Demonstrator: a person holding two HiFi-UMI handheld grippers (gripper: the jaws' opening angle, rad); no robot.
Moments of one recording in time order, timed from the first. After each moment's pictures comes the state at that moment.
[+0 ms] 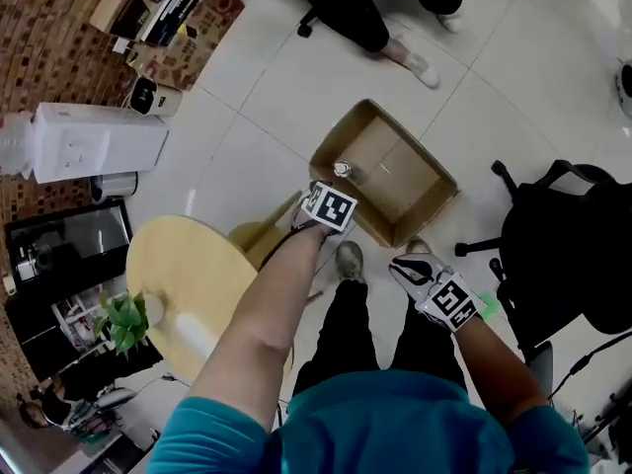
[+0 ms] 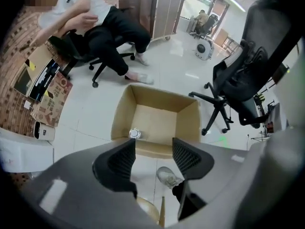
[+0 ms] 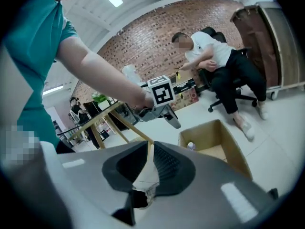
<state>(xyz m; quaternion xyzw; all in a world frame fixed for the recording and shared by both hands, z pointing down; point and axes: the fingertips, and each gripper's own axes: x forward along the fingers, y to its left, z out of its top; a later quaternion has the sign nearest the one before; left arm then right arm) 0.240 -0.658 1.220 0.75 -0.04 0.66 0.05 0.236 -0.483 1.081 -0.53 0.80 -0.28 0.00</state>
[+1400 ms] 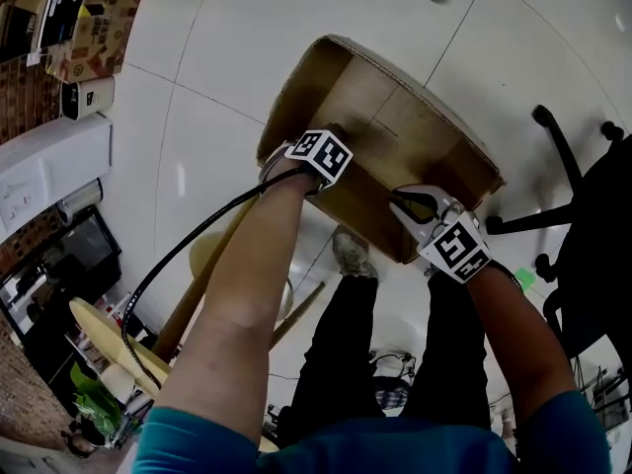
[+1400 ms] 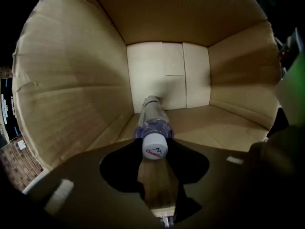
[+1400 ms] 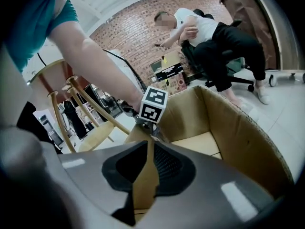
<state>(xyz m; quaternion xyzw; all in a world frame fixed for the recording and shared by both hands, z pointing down) 0.104 -0.766 1.618 0.52 0.02 0.85 -0.09 0.211 -0.591 1.470 -0.58 0.77 -0.27 0.00</state>
